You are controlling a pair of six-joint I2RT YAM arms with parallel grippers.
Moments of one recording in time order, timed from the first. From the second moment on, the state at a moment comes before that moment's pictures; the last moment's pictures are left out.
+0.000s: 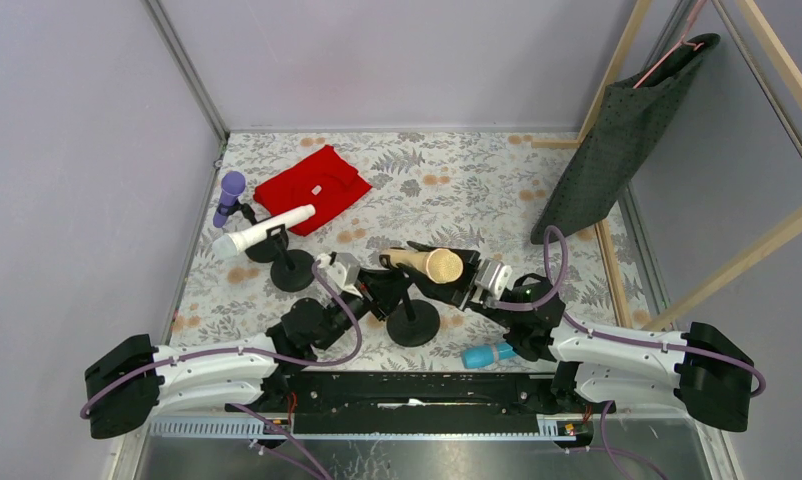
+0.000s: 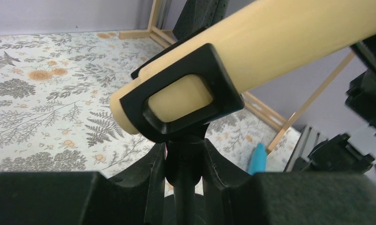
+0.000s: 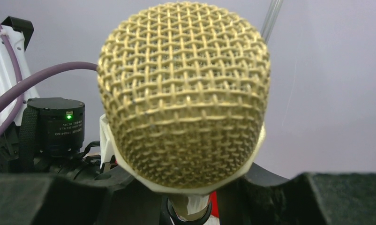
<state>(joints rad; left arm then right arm) -1.11 0.89 0.23 0.86 -0.26 -0.34 1.10 1.04 0.46 1.14 -0.12 -0.24</state>
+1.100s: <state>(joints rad) -1.10 0.90 0.23 0.59 -0.24 -0.08 1.10 1.30 0.34 1.43 0.02 -0.10</state>
